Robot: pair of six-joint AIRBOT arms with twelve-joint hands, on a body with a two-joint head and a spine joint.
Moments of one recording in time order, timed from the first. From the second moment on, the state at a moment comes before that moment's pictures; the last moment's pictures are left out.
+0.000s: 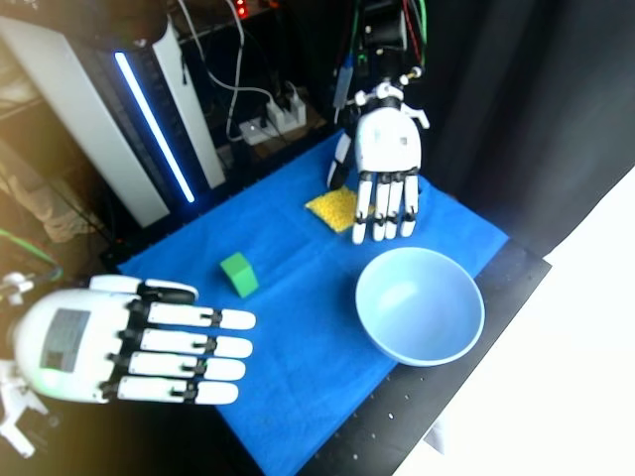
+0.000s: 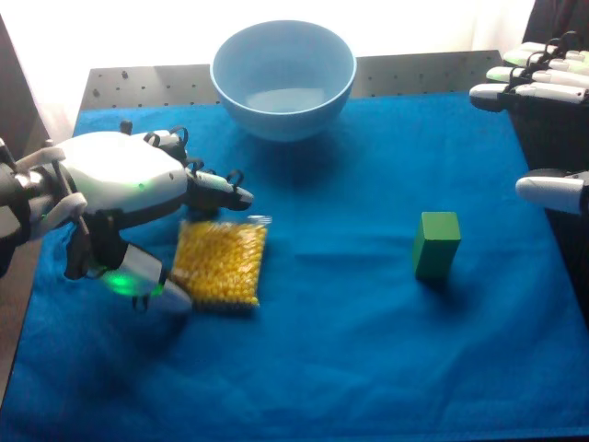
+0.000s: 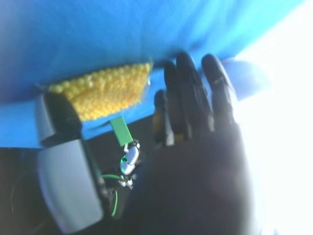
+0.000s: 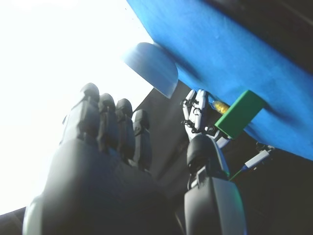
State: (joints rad) left arm 0.68 -0.98 1.12 0.25 -0.27 1.01; right arm -1.02 -1.03 1.40 -0.14 1.06 -0.43
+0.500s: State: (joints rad) left arm 0.65 -0.90 1.10 0.14 -0.41 1.01; right arm -1.02 -1.03 1.40 -0.14 1.06 -0.43
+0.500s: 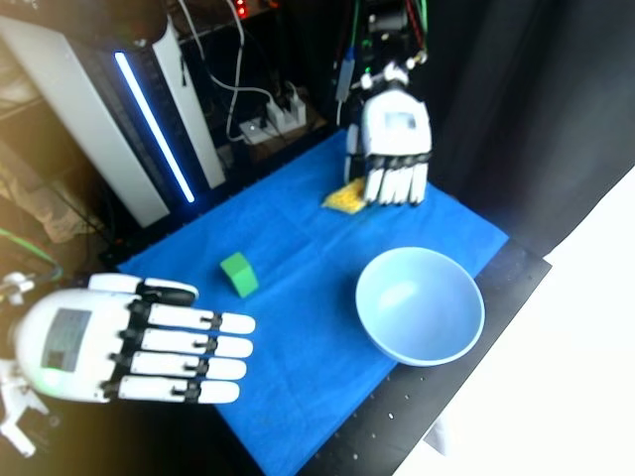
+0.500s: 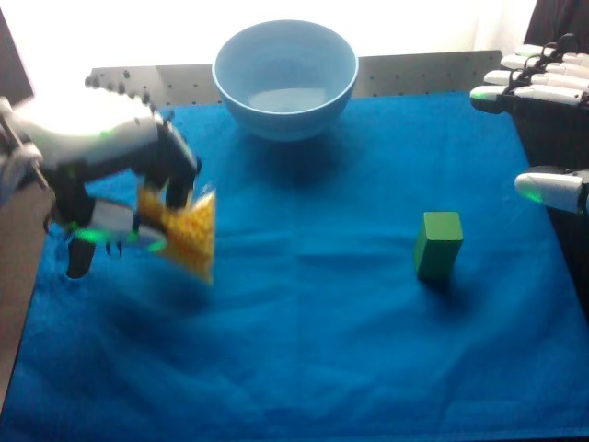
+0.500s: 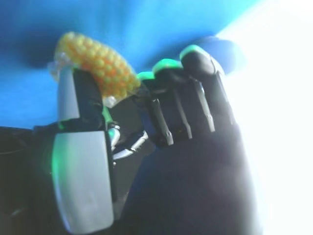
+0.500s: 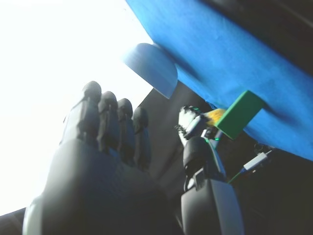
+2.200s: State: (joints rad) left arm 0.74 -0.75 0.95 -0.03 -0.80 1.12; right arm -0.90 -1.09 1.40 -0.38 1.07 -0.43
